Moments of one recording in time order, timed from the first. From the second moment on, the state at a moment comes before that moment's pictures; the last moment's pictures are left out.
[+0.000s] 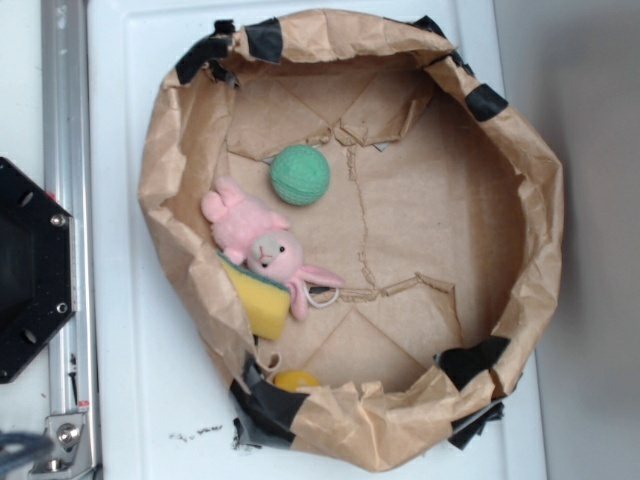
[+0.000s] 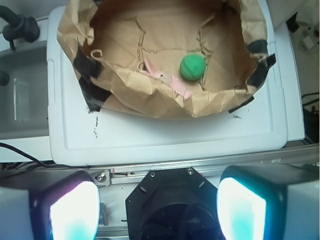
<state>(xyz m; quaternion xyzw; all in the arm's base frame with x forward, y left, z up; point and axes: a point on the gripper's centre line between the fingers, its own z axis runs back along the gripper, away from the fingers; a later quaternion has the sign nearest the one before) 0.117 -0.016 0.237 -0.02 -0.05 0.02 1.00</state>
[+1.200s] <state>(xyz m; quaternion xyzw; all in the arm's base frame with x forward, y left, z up) 0.233 0.012 0.098 0.01 -0.10 0.04 0.99</state>
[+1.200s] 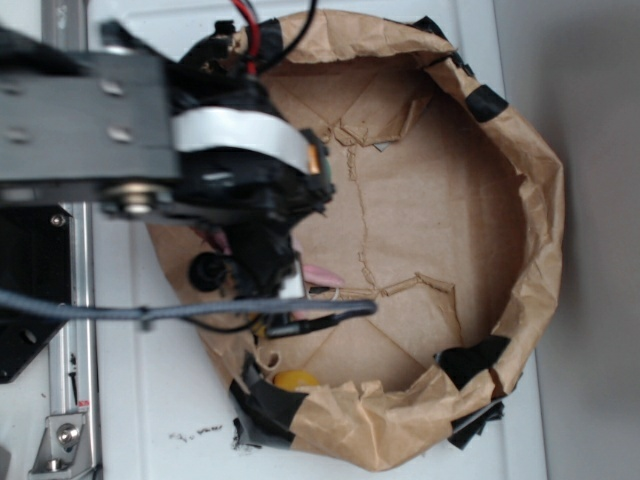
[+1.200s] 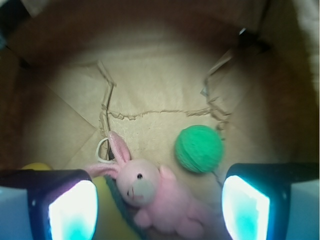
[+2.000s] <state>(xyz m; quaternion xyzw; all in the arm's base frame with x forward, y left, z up) 0.255 0.053 0.033 0.03 0.03 0.03 1.00</state>
